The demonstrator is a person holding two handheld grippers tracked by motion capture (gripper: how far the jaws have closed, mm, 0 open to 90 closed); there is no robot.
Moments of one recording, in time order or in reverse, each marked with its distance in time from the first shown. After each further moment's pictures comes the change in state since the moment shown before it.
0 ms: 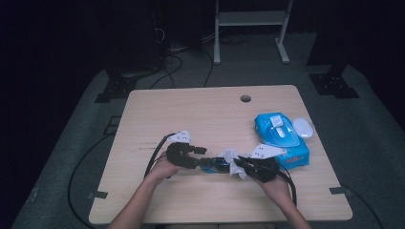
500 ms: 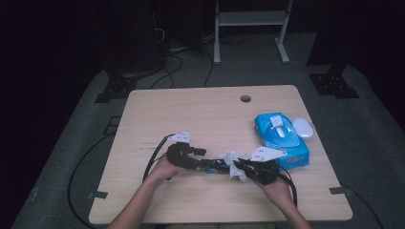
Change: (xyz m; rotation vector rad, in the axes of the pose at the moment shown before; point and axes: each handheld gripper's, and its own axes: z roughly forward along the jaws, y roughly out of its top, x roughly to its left) left arm -0.002 -0.003 0.002 0.017 -0.021 -0.025; right arm 0.006 -0.002 -0.004 0.003 0.011 -0.019
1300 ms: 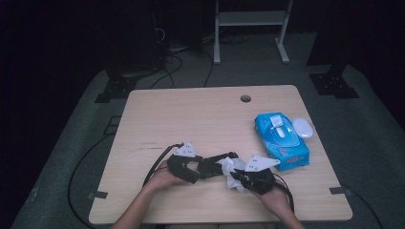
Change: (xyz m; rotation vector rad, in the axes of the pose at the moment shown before) left arm -0.018 -0.021 0.010 0.120 0.090 0.158; right arm 0.021 -0.010 0.004 0.059 0.048 -0.035
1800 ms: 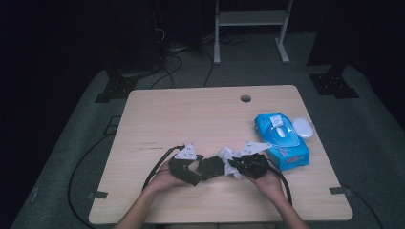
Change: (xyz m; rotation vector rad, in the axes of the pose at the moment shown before) left arm -0.004 -0.003 0.004 -0.038 0.037 0.043; right arm -0.030 0.017 0.026 0.063 -0.028 0.055
